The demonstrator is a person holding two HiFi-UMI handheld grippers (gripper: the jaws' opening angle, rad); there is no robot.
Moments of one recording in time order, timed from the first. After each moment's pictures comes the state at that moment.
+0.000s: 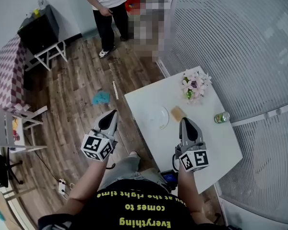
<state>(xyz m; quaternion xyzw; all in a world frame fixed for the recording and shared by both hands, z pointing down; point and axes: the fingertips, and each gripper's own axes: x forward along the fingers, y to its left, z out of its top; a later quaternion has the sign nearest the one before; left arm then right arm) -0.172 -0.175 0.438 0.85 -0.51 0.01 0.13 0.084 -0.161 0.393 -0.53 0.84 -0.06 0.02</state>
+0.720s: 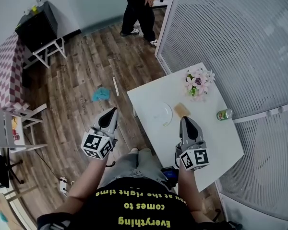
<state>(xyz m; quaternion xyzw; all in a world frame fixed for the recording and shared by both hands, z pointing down) -0.189 -0.179 0.449 0.86 -0.50 0.01 0.14 0.067 -0.161 0.409 -0.54 0.84 -0.07 0.00</state>
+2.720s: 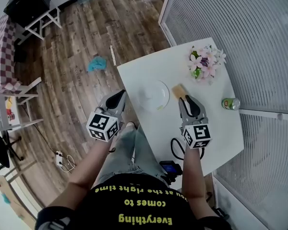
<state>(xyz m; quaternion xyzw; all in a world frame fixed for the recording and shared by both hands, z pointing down) -0.107 -0.209 0.547 0.84 -0.48 0.08 0.23 0.114 -0.215 0.536 -0.47 0.85 -0.12 -0.19</state>
